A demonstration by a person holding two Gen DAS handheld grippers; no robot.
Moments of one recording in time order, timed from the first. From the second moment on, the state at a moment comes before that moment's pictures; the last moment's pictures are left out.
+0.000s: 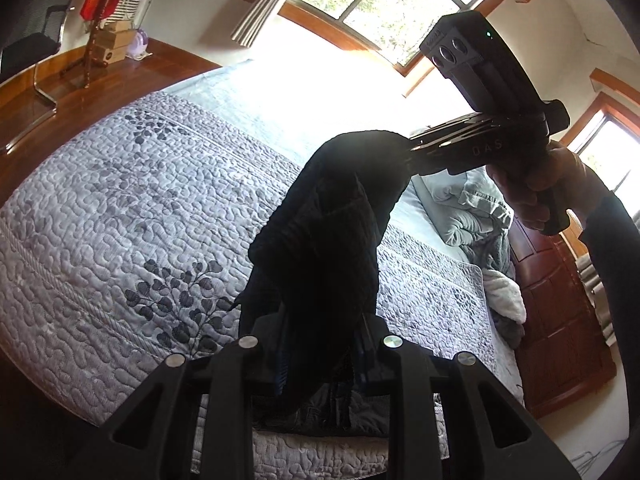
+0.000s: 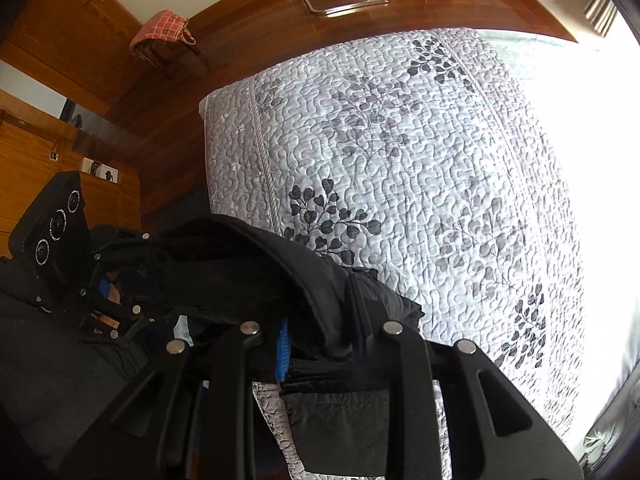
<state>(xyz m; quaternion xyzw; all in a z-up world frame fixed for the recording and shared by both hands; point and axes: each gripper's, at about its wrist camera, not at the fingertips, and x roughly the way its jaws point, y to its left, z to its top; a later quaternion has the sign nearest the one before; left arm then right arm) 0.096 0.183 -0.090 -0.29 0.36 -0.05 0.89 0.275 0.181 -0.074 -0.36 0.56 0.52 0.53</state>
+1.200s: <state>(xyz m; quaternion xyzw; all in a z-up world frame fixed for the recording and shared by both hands) 0.133 -0.033 -0.117 -0.15 0.43 -0.17 0.87 0.297 -0.070 -0.111 -0.28 0.59 0.46 0.61</state>
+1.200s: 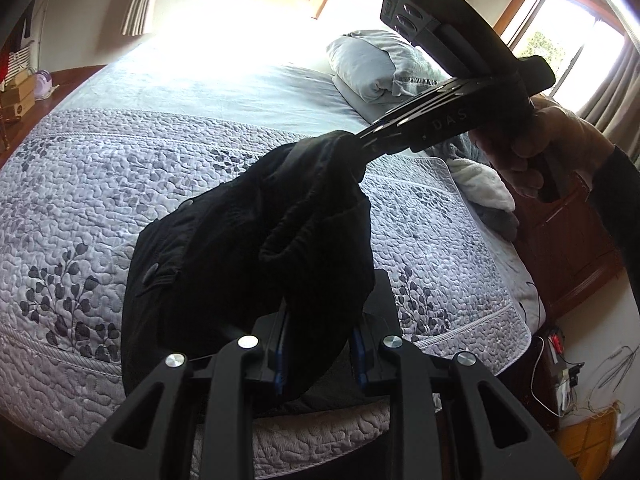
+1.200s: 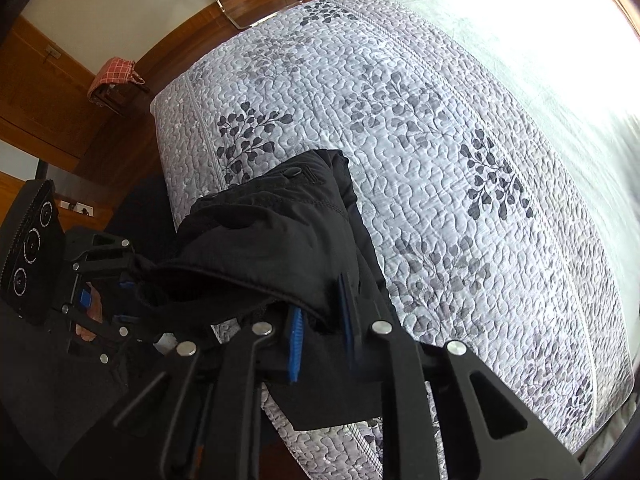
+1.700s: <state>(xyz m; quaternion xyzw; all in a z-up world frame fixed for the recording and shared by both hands) 0.142 -0.105 -0.142 -0.10 0.46 -0.20 0.86 0.303 -0.148 -0.145 -0.23 0.60 0.44 0.62</state>
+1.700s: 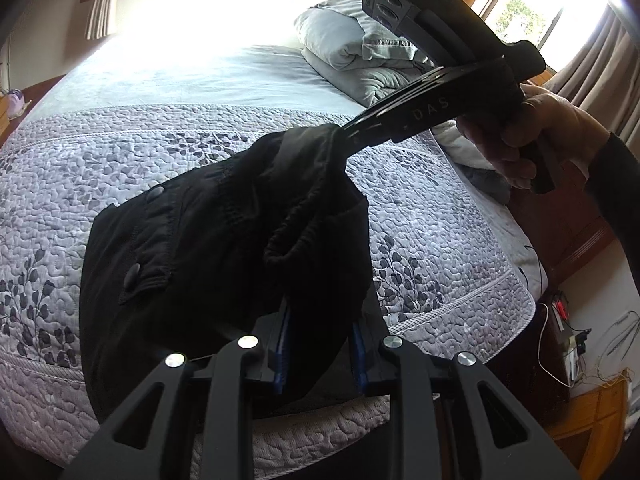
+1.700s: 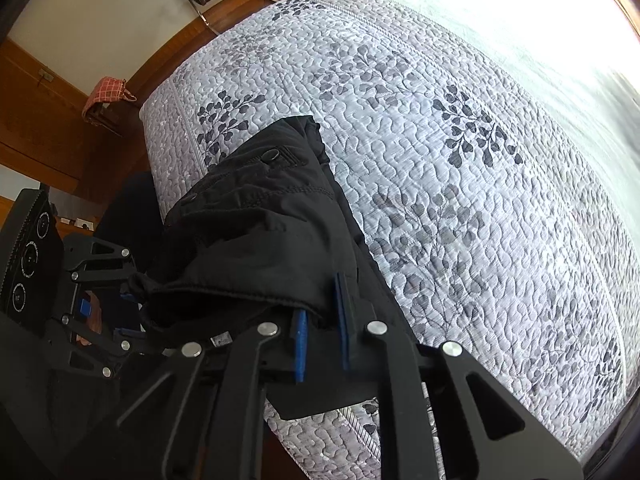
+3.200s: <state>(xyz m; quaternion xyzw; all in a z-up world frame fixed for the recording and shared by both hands) 0.160 -0.205 -0.243 -0.04 0.53 -0.24 0.81 0.306 -0.265 -0.268 -0.15 0.63 0.42 0.63</state>
